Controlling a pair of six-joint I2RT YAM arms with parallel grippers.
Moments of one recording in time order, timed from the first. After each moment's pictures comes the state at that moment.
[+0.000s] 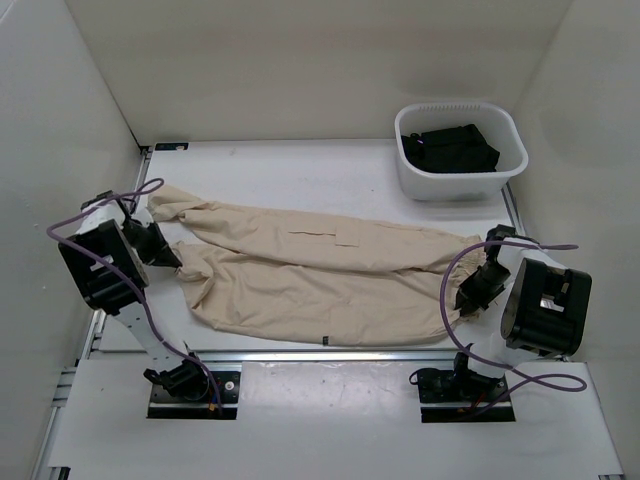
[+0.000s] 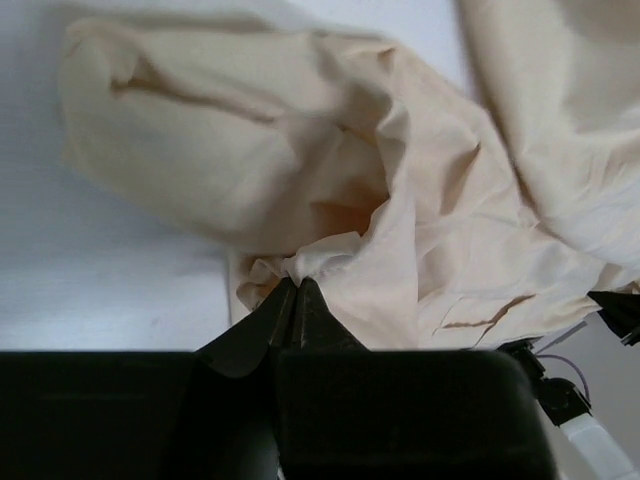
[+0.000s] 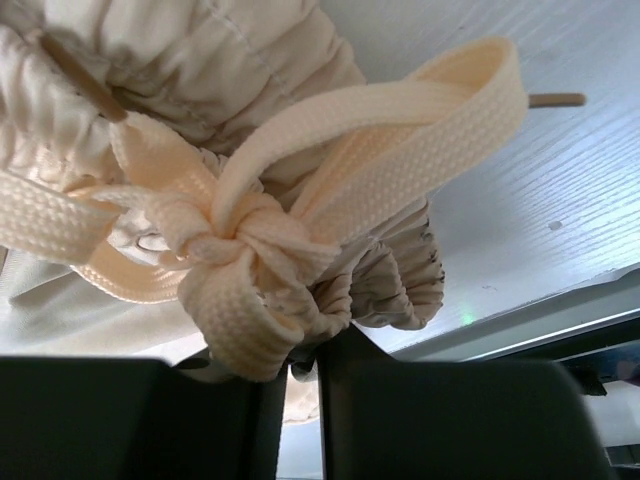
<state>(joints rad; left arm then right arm) 0.49 1.93 1.37 -1.00 0.43 0.00 -0.25 1.53 0.78 -0.89 -0.04 0.59</state>
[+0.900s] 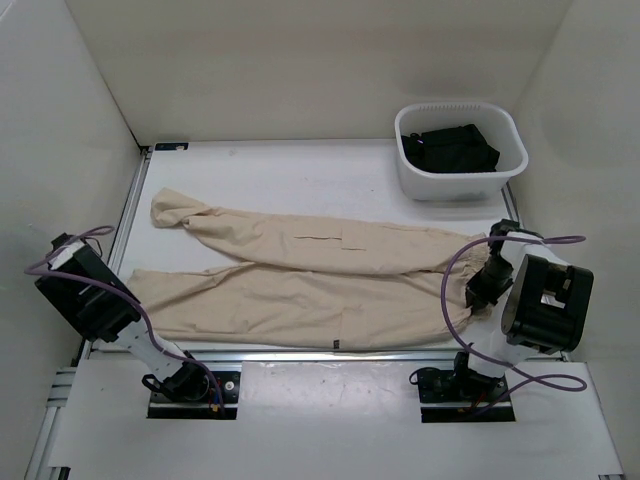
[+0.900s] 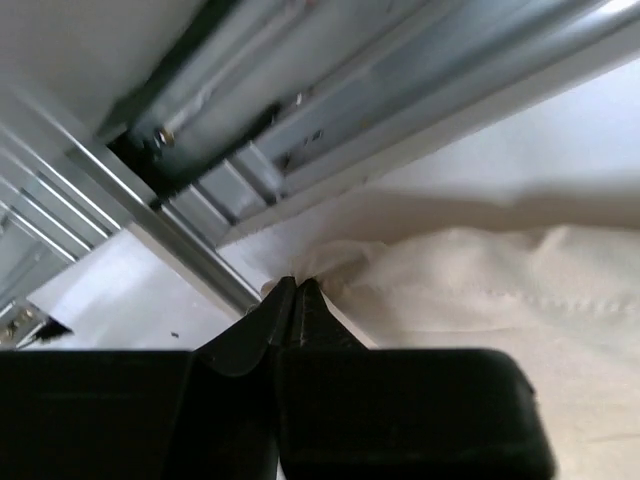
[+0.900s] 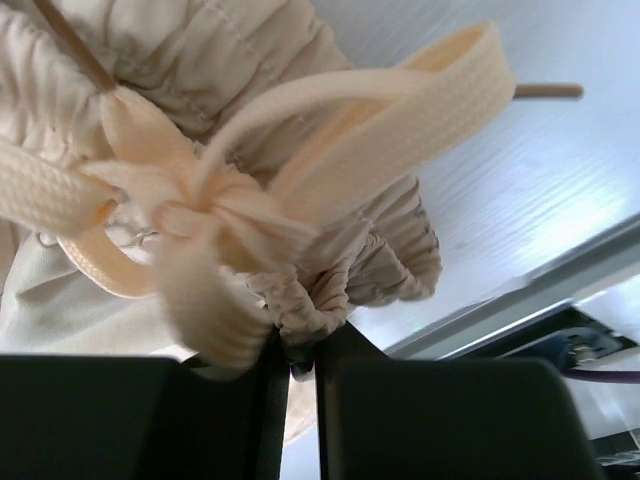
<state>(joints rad) 0.81 1.76 1.08 -0.82 -0.38 0.00 -0.27 1.55 0.83 -0.92 0.08 0.56</state>
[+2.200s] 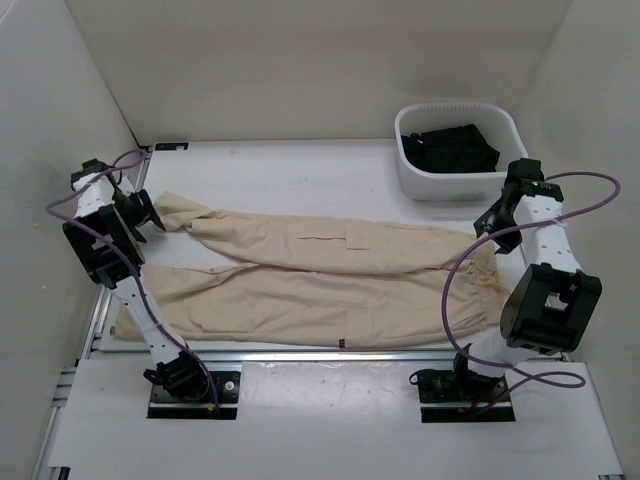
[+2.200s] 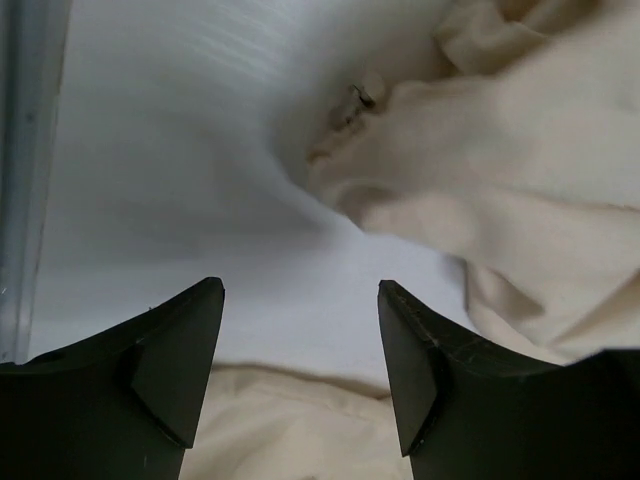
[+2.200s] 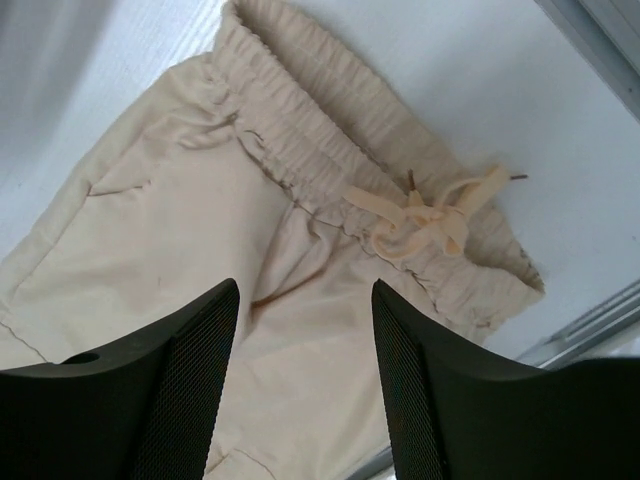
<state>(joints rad) 0.50 2.24 1.93 -1.07 0.25 0.00 -0.22 1.52 1.30 -0.99 0.16 0.60</state>
